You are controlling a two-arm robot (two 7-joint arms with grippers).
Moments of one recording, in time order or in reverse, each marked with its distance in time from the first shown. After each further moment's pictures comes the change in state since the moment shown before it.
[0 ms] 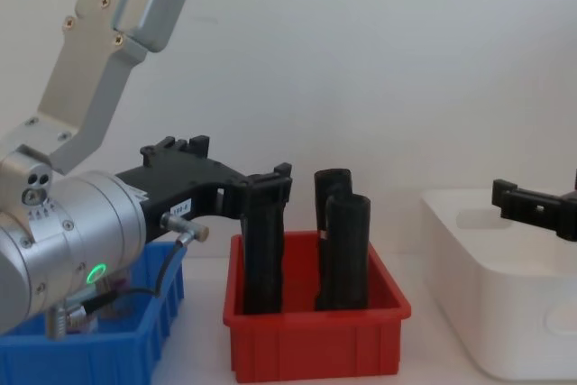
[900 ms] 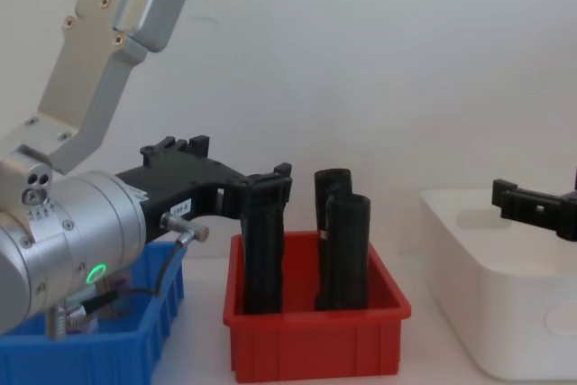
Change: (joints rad) left arm 0.000 0.000 0.000 0.000 0.000 0.000 0.000; right arm 0.000 0.000 0.000 0.000 0.000 0.000 0.000
